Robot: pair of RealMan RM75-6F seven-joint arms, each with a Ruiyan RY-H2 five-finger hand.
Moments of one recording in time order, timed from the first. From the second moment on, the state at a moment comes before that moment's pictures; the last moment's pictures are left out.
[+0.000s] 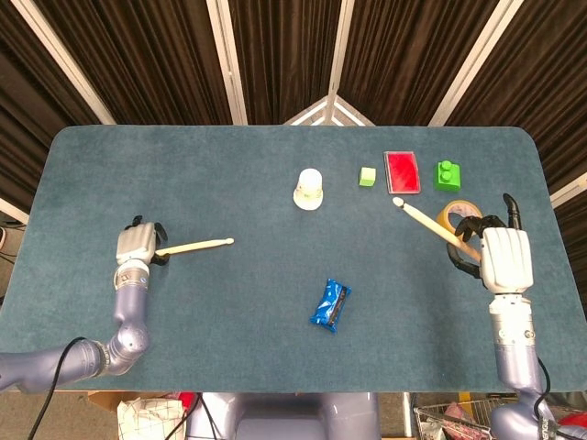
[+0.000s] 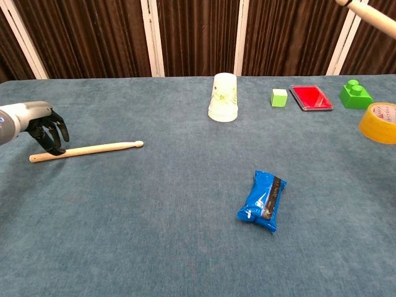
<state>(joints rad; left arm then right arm) -0.83 -1.62 -0.26 -1.32 0.27 1.08 0.67 0.35 -1.28 0.29 -1.65 -1.29 1.42 -0.17</state>
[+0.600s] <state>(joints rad) -0.85 -1.68 -0.27 -1.32 0.26 1.15 0.78 0.36 -1.27 0.29 -1.62 -1.28 1.41 -0.15</state>
